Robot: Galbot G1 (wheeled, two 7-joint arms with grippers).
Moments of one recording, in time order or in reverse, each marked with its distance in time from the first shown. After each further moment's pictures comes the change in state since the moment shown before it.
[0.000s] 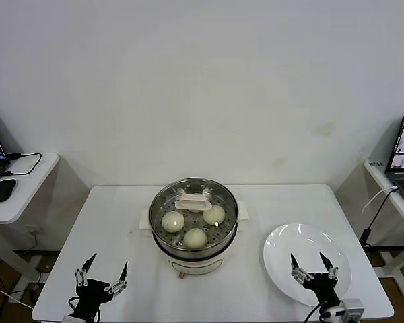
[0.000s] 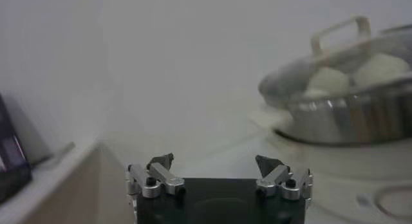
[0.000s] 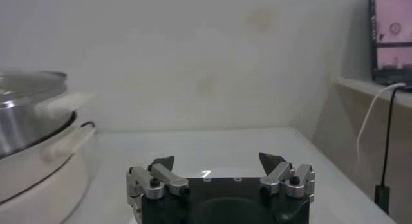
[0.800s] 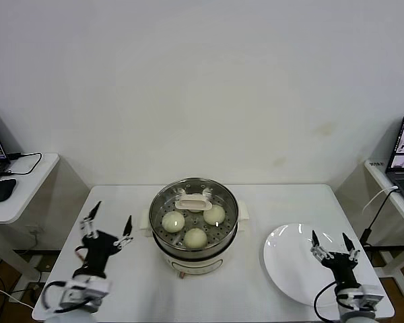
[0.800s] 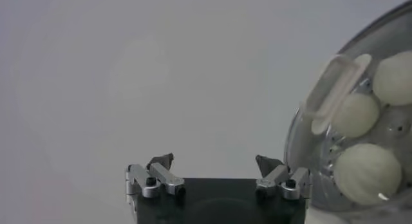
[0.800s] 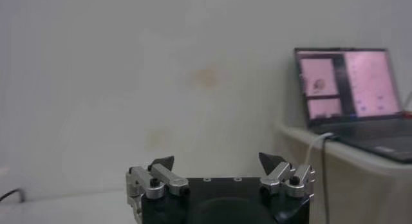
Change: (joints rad) left arm -0.243 -0.001 0.073 -0.060 0.367 0.032 -0.032; right arm 0.126 0.038 0.095 -0.068 0.036 0.094 -0.004
